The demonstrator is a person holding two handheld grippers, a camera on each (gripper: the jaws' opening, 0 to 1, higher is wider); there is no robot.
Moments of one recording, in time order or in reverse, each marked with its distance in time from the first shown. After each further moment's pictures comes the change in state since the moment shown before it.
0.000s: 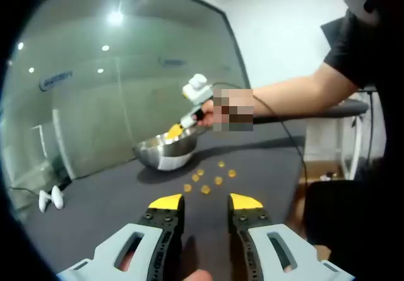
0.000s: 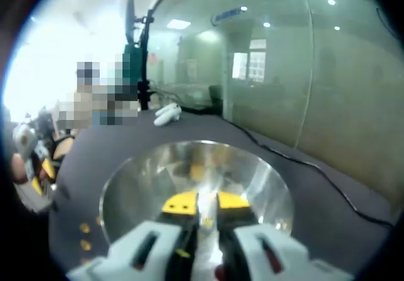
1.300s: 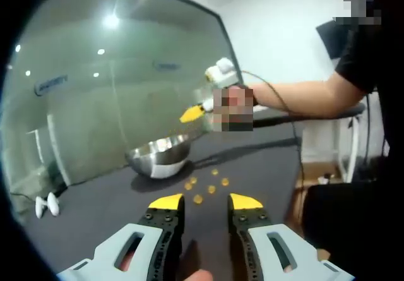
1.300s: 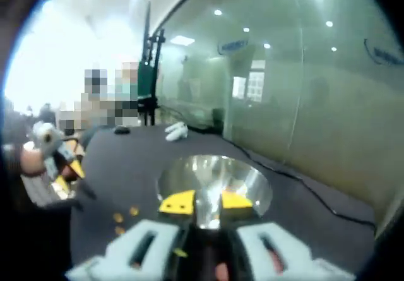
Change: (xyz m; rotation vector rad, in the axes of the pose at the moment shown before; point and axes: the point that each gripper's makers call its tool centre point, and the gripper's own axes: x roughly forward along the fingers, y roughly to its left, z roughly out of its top) left arm 0.009 -0.011 0.012 0.016 -0.027 -0.030; right arm -0.121 0.030 0.017 -0.055 -0.144 -0.032
